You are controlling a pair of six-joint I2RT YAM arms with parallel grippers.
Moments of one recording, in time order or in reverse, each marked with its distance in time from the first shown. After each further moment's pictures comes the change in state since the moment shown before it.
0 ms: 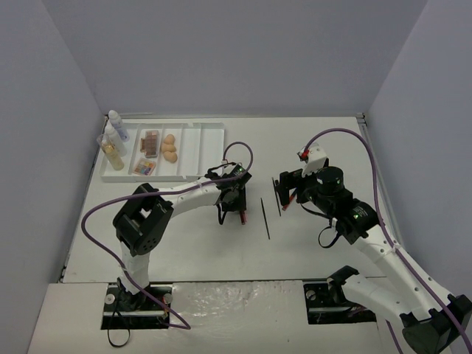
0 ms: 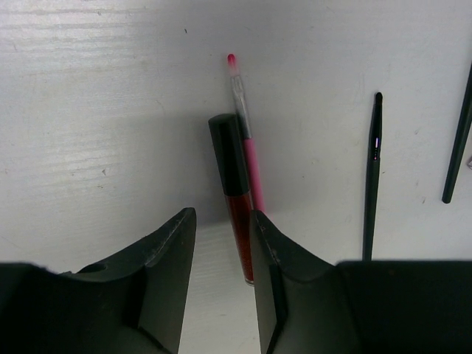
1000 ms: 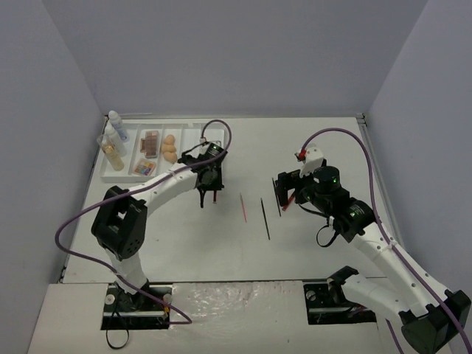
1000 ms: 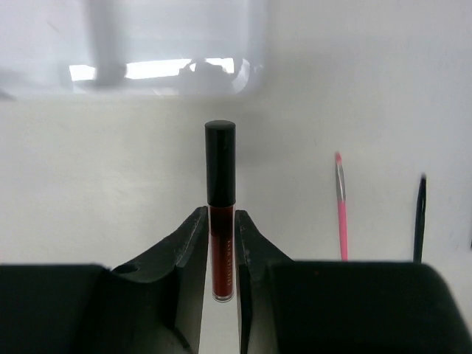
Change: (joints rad) left arm 0.188 -0.130 0.047 -0.103 -0.068 0.211; right arm 0.000 0.029 -0.005 0.001 0.000 0.008
